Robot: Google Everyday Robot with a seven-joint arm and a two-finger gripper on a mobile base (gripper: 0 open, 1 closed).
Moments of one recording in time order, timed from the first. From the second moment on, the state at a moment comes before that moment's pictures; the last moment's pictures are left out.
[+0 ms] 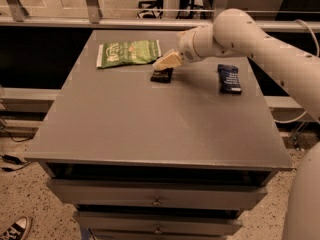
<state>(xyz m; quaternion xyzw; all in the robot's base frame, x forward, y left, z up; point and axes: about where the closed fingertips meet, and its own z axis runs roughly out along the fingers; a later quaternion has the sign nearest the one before) 0.772 -0.052 0.858 -0.47 0.73 0.10 0.49</state>
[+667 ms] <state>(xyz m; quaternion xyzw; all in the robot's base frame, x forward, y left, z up) 0.751 -0.057 0.883 -0.47 0.71 0.12 0.51</state>
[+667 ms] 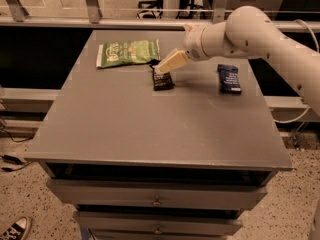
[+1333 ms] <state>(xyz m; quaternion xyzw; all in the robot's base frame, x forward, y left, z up) 0.733 -0.064 0.895 -0.47 0.69 0.14 0.52</state>
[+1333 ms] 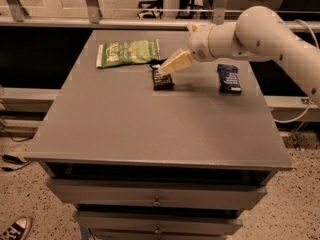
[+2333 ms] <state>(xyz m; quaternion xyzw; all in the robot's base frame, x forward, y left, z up) 0.635 -0.129 0.929 -0.51 0.66 0.16 0.52</state>
